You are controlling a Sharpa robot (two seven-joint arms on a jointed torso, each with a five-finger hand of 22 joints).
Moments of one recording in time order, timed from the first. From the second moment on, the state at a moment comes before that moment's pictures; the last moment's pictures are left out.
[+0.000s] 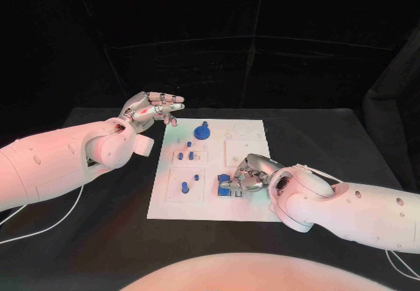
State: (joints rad) left arm 1.21 -0.83 -0.11 1.35 -0.05 -0.10 0.43; left_hand 1.31 -0.07 0.47 -0.13 0.10 1.04 0.17 0.13 0.07 1.11 0.10 0.24 0.08 1.19 0.01 1.03 0.45 0.17 1.19 0.11 0.63 0.64; right arm 1.01 -0.81 -0.09 1.80 -1.37 -0.43 -0.60; right_hand 1.14 -0.09 -0.13 0.25 0.16 1.07 0.07 0.34 0.27 1.41 -0.01 1.19 1.23 1.47 -0.08 1.49 1.31 0.10 1.39 0.03 1.36 1.13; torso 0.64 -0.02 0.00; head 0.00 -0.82
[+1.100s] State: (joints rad) left arm 1.21 -0.84 -0.11 1.35 -0.05 -0.10 0.43; left_hand 1.31 -0.07 0.47 -0.13 0.10 1.04 0.17 0.13 0.07 1.11 0.10 0.25 0.08 1.19 0.01 1.03 0.44 0.17 1.19 0.11 0.62 0.64; right arm 1.03 -0.98 -0.07 1.86 -1.35 -0.47 -0.49; right_hand 1.27 -0.03 -0.15 0.16 0.28 1.02 0.09 0.28 0.27 1.40 0.00 1.17 1.23 1.47 -0.07 1.49 1.31 0.10 1.38 0.04 1.36 1.13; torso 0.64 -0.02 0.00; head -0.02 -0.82
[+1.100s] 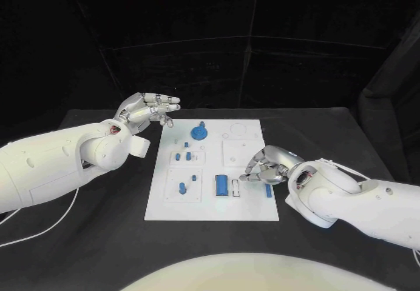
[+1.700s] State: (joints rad) left arm 1.21 -0.83 -0.11 1.35 -0.05 -0.10 0.43; left_hand 1.31 -0.07 0.47 -0.13 0.10 1.04 0.17 0.13 0.07 1.11 0.10 0.25 0.08 1.19 0.01 1.03 0.44 0.17 1.19 0.11 0.62 0.64; right arm 1.05 -1.09 -0.07 1.85 -1.40 -0.31 -0.52; right_hand 1.28 -0.02 -0.18 0.18 0.29 1.05 0.08 0.27 0.27 1.41 0.00 1.18 1.25 1.47 -0.07 1.50 1.31 0.10 1.39 0.04 1.37 1.16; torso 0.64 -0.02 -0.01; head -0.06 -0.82
